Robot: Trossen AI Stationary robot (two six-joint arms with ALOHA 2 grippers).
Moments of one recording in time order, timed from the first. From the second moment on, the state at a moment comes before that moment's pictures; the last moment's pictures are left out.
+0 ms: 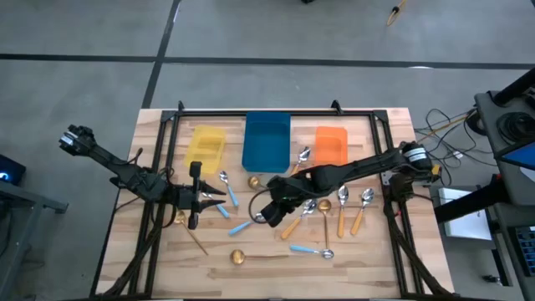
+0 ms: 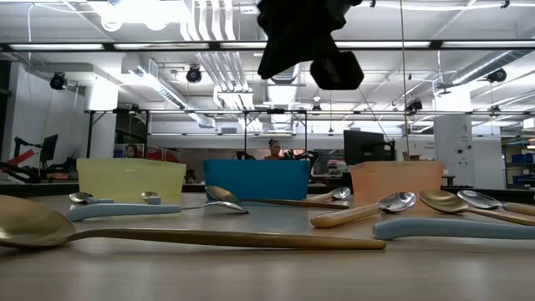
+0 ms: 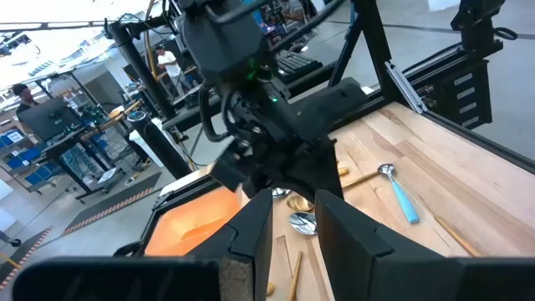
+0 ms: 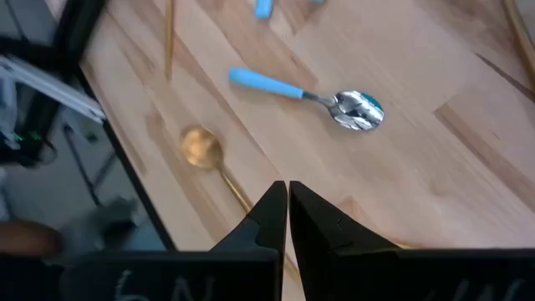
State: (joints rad) left arm -0.52 0.80 0.54 0.14 -0.49 0.38; right arm 0.16 1.84 1.50 -0.58 -0.15 0.99
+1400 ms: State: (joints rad) left arm -0.52 0.80 0.54 0.14 -0.49 0.38; right arm 0.46 1.96 1.60 -0.95 -0.05 0.85
